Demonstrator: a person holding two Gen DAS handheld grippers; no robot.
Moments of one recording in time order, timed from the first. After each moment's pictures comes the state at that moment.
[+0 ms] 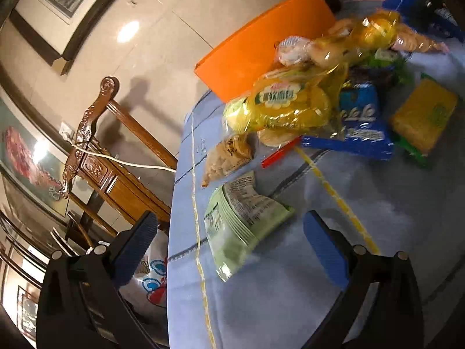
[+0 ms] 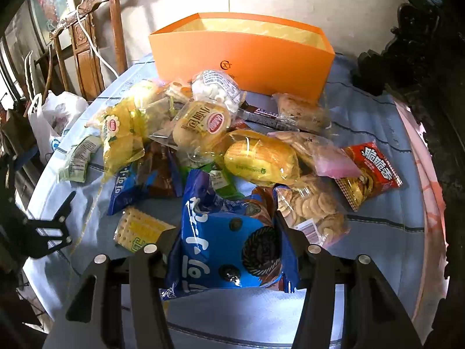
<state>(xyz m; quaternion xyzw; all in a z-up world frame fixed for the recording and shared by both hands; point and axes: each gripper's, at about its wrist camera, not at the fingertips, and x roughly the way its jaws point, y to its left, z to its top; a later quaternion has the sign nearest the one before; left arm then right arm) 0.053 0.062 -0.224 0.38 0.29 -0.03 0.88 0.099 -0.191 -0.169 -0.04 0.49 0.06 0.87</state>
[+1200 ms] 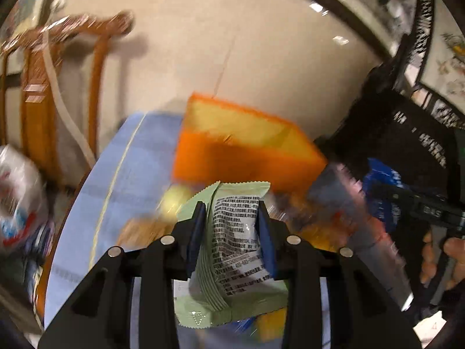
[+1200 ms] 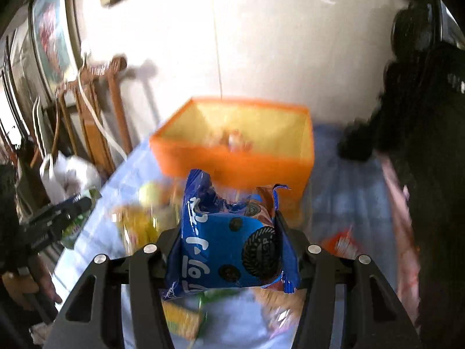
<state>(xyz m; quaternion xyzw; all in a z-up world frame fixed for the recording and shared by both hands) 0.148 0.065 -0.073 -0.10 0.33 -0.19 0.92 0.158 -0.216 -0.034 0.00 0.37 0.06 0.93</state>
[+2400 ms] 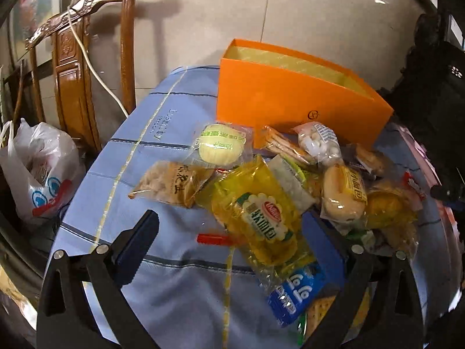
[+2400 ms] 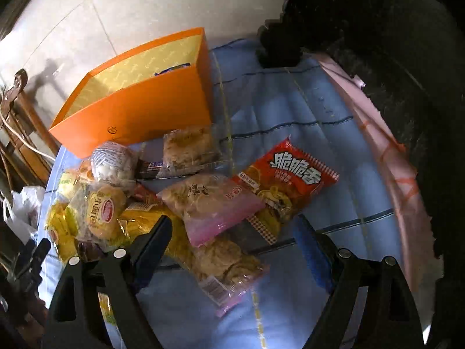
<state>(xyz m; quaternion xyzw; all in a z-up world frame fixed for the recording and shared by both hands) 0.143 0.038 -0.165 -0.03 0.41 -0.04 0.91 0.156 -0.303 -0.157 0.12 0.48 -0.09 0.86</state>
